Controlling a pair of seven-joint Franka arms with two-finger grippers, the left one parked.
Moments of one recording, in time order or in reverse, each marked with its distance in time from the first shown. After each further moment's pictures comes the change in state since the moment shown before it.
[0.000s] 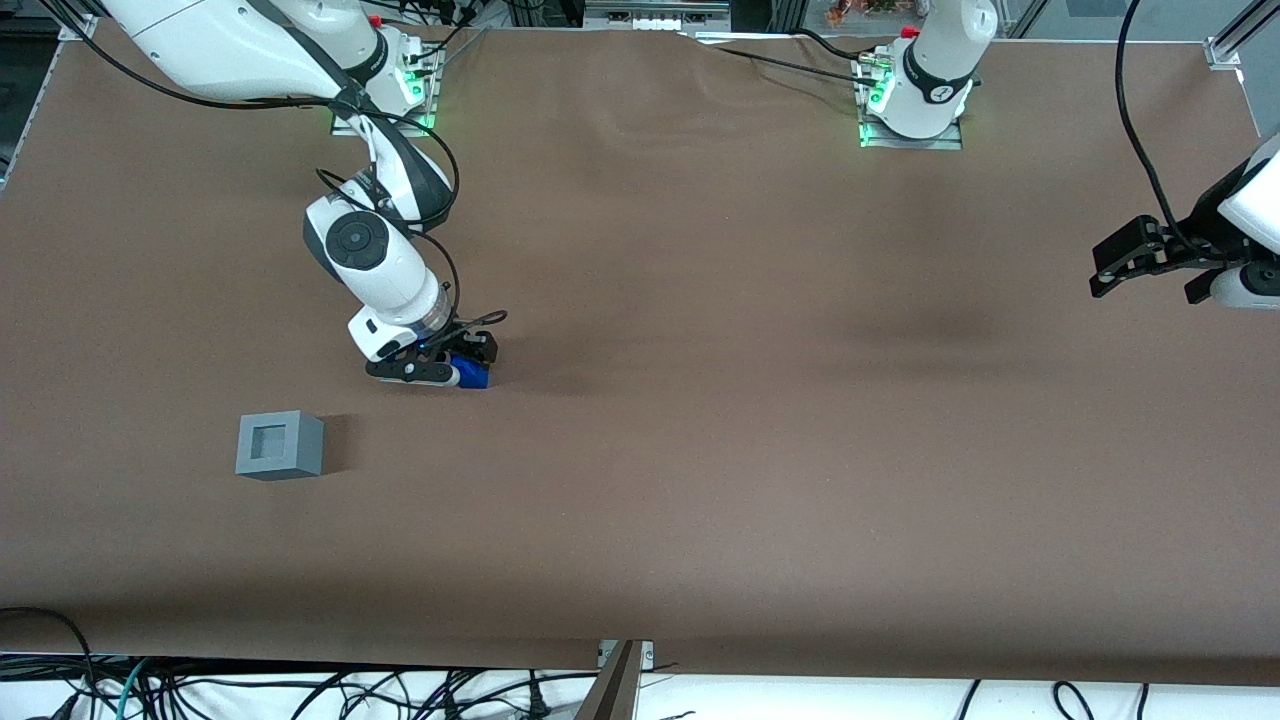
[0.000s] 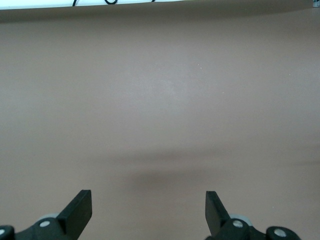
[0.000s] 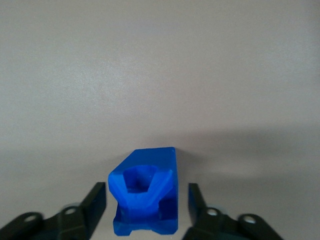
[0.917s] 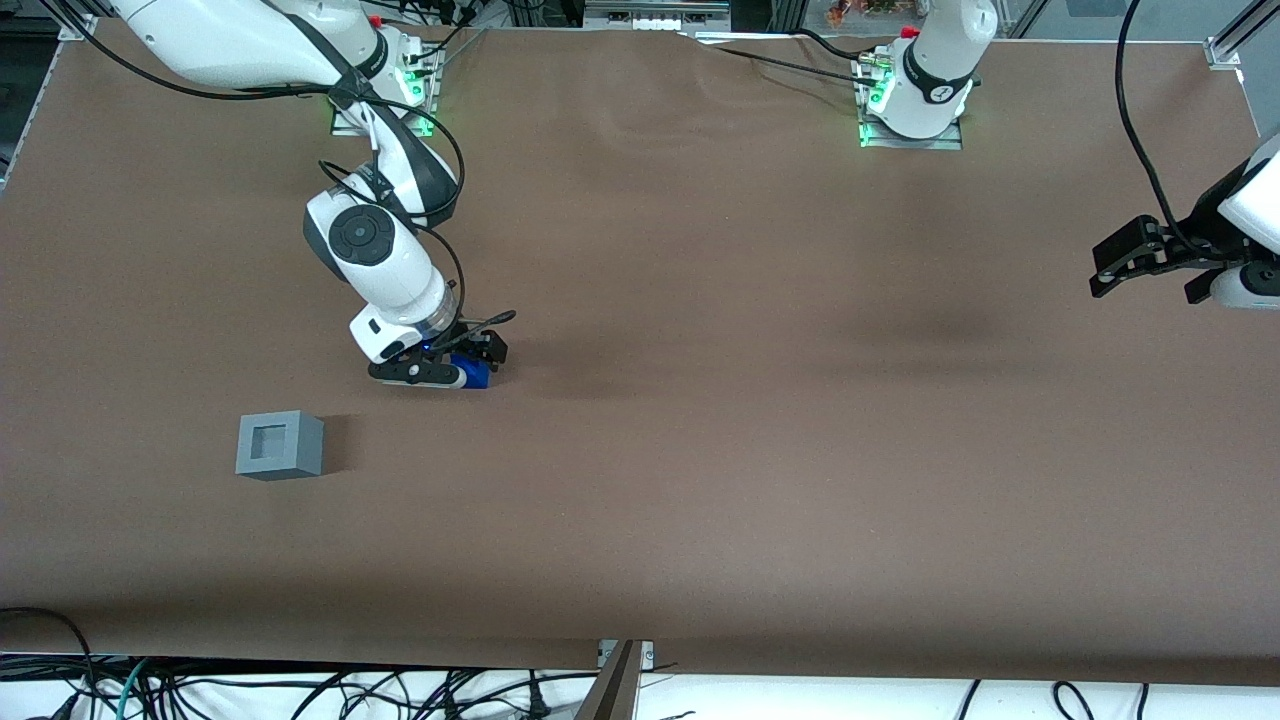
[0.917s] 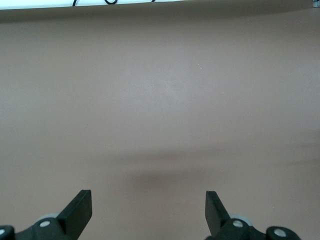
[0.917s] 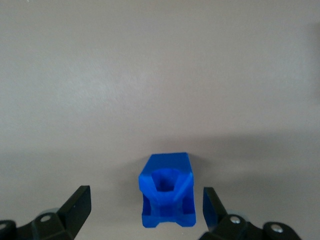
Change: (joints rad) arm 0.004 -0.015 0.029 0.044 0.003 -0.060 0.000
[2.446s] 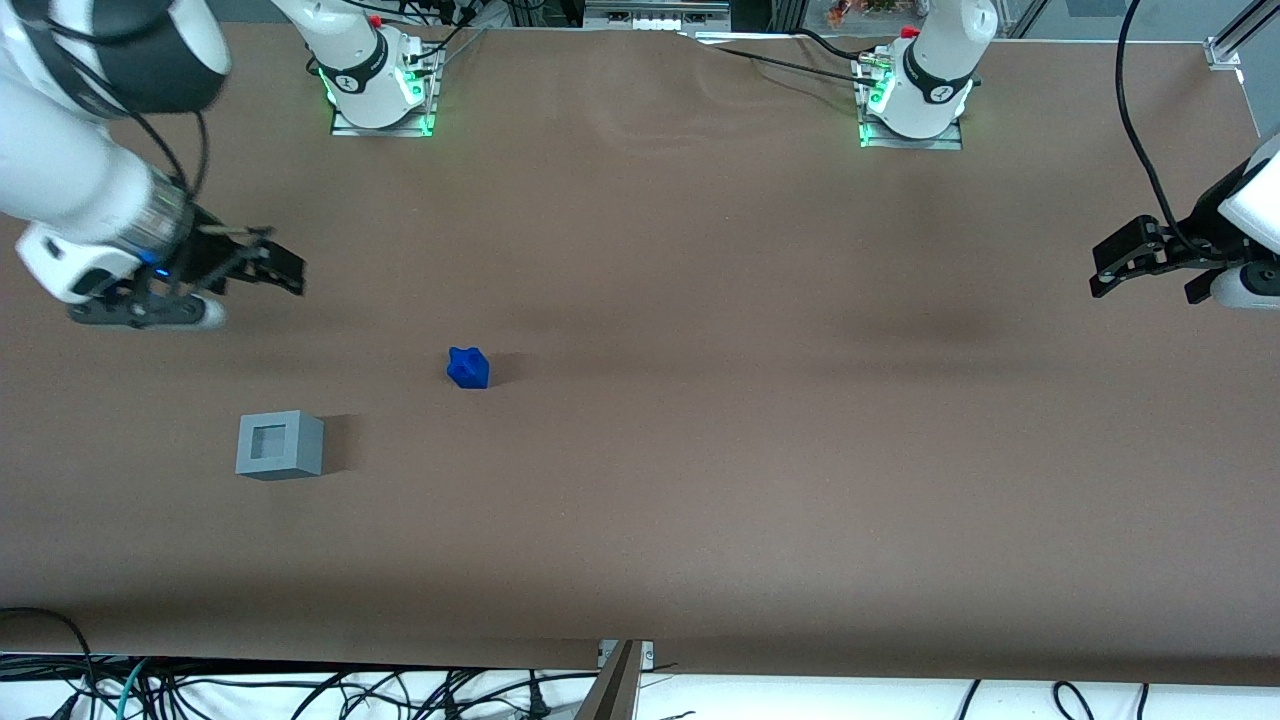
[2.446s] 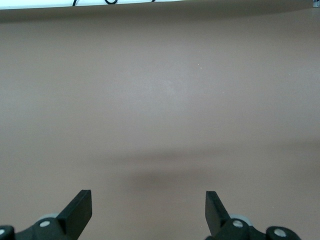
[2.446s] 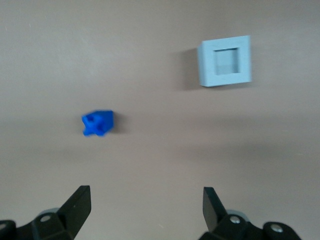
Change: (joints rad) arm -0.115 -0.335 -0.100 0.323 0.388 -0.734 -0.499
